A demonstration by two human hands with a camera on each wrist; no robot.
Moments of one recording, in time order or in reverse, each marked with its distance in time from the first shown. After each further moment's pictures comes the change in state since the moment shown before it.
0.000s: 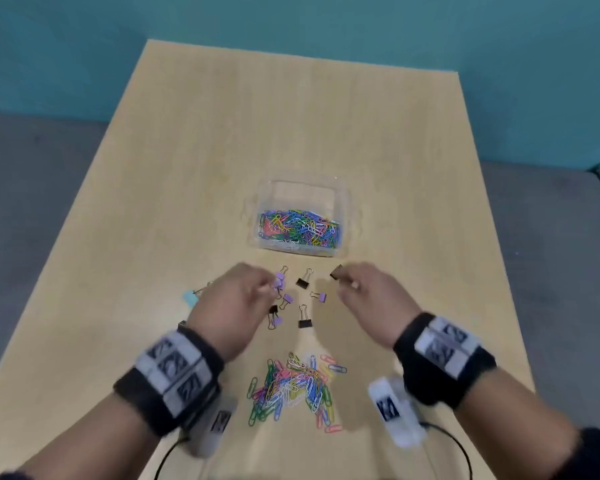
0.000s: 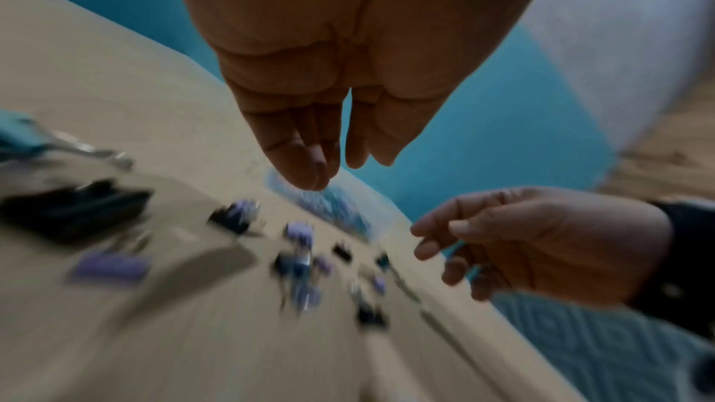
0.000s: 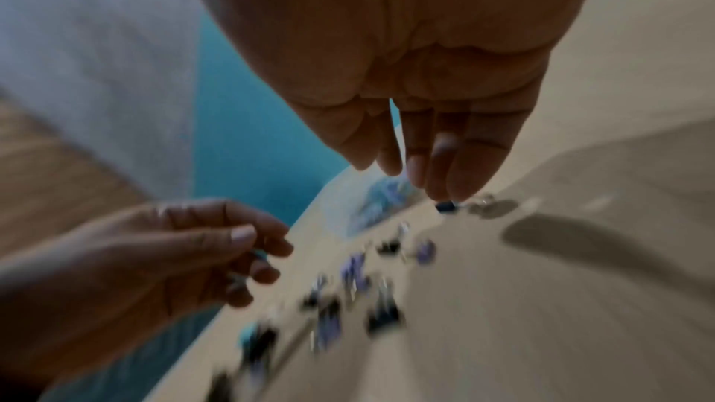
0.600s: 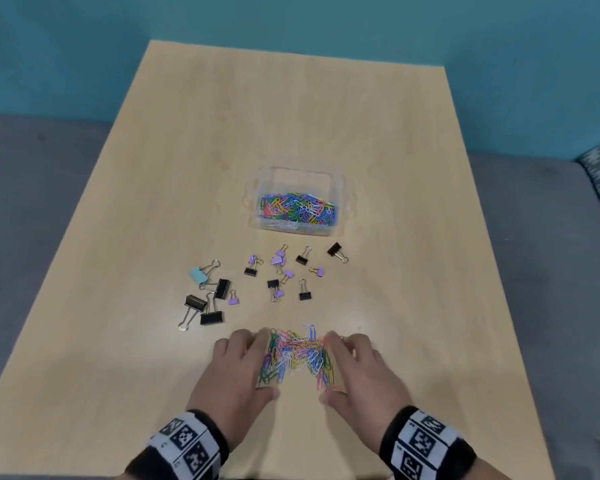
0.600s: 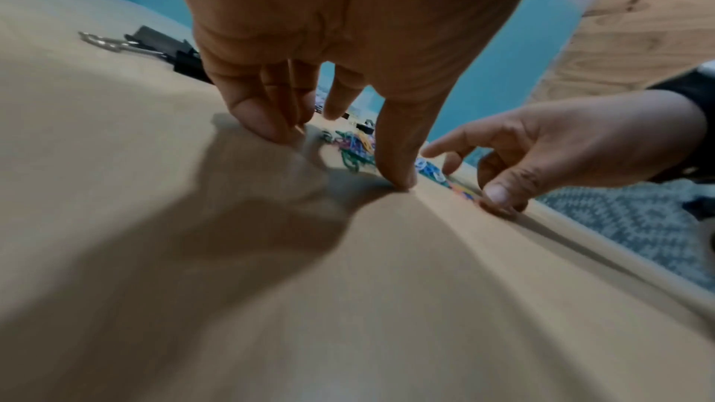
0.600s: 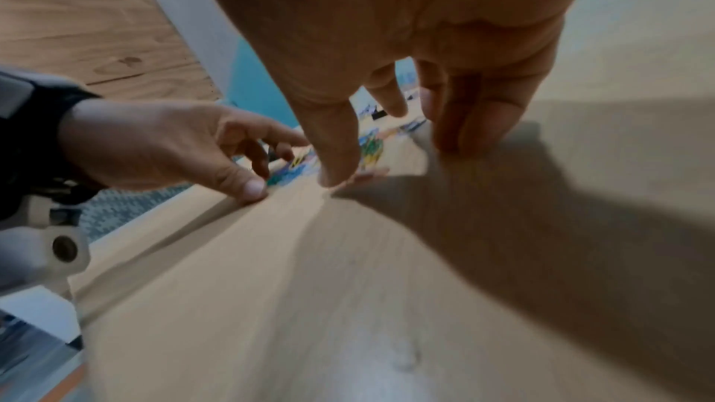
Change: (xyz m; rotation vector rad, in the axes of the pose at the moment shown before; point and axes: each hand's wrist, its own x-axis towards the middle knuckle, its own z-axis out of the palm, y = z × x) left_hand -0.125 -0.032 0.058 0.299 -0.218 0.018; right_hand -0.131 0.023 0.088 -0.321 -0.151 -0.020
